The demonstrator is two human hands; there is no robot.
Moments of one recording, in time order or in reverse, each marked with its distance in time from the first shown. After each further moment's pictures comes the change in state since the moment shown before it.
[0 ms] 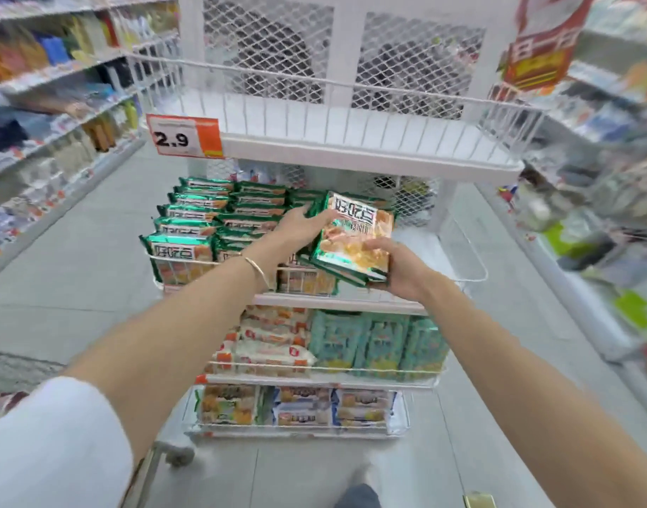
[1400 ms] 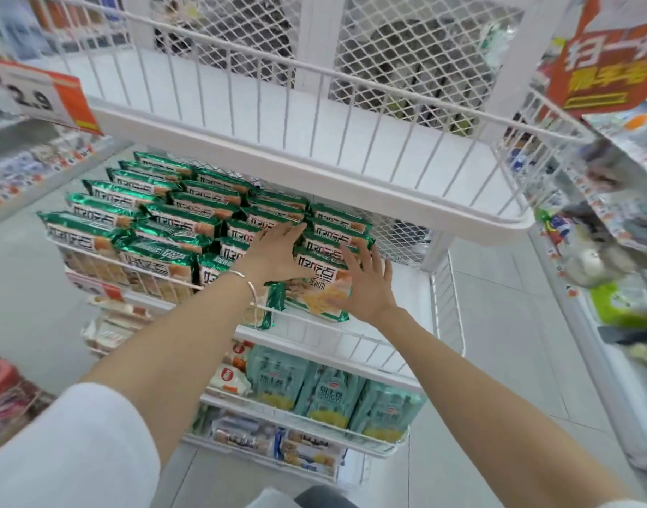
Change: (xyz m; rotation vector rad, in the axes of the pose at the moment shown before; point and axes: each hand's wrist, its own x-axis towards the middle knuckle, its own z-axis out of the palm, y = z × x) left_hand 0.158 -0.041 0.089 0.869 0.104 0.067; right_hand 0.156 0.006 -0.121 -1.621 0.082 -0.535
